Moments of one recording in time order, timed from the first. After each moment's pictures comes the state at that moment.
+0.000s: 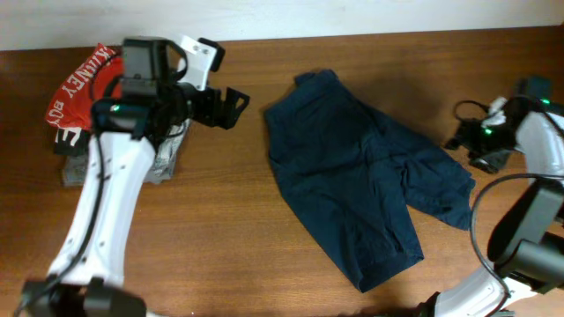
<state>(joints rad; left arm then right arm) -0.15 1.65 1.58 -0.74 0.46 0.16 -0.47 1.90 1.45 -0.99 -0.26 0.16</state>
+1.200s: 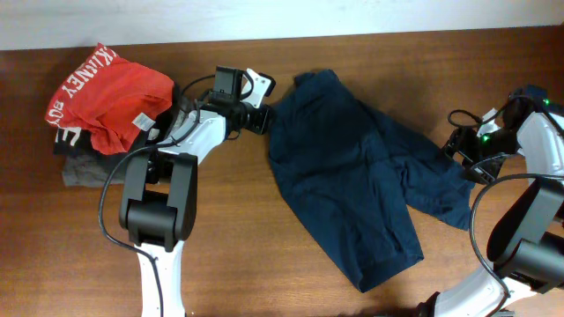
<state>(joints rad) -0.27 2.27 1.58 -0.24 0.40 0.14 -0.46 1.90 1.45 -1.14 -0.33 0.15</state>
